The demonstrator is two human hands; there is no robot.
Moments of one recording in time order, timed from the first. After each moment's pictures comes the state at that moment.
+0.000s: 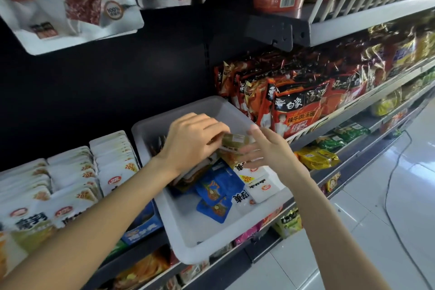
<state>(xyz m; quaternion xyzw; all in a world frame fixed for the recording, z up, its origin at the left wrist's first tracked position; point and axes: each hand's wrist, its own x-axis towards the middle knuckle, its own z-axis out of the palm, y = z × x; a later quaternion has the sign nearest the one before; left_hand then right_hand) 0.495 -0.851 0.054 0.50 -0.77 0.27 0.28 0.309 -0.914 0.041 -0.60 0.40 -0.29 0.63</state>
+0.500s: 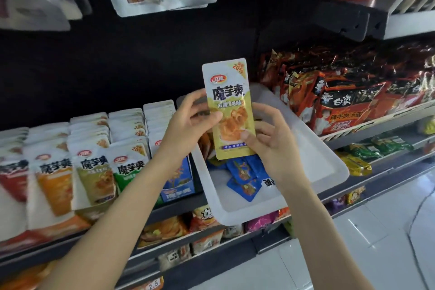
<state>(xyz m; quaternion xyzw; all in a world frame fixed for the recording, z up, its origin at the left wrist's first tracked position) 0.506 -0.752 0.070 0.61 -0.42 -0.24 0.62 0.352 -0.834 0.052 -0.68 0.22 -0.39 0.58</state>
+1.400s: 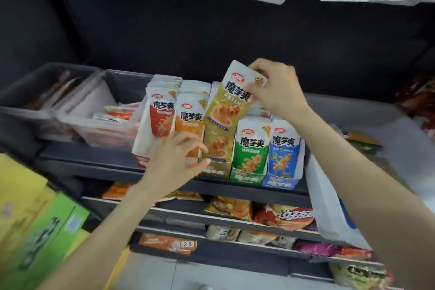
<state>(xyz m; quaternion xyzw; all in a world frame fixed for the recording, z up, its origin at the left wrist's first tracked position) 0.607 -0.522 -0.021 0.88 -0.41 0.08 0.25 0.570 -0.747 0.099 -0.92 0.09 -0.25 0.28</state>
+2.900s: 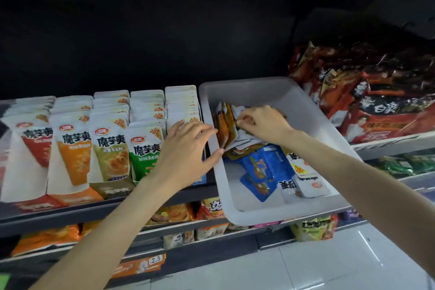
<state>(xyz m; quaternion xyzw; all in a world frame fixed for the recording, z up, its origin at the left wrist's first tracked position) 0.526 -0.716 0.008 0.82 -0.55 0.09 0.10 0.440 -0.933 0.010 -0.97 0.17 -0.08 0.11</state>
